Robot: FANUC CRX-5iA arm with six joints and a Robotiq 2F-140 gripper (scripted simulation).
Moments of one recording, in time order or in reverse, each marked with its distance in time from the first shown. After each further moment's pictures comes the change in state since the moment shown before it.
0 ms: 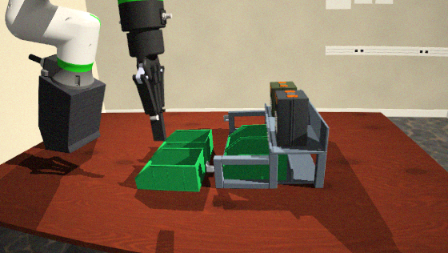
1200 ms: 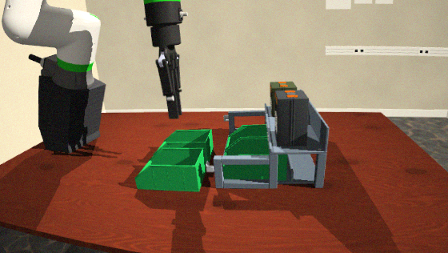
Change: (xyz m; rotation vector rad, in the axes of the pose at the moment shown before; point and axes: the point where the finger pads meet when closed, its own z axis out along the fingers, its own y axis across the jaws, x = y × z) arm 0.001 0.136 -0.011 0.001 0.000 0.002
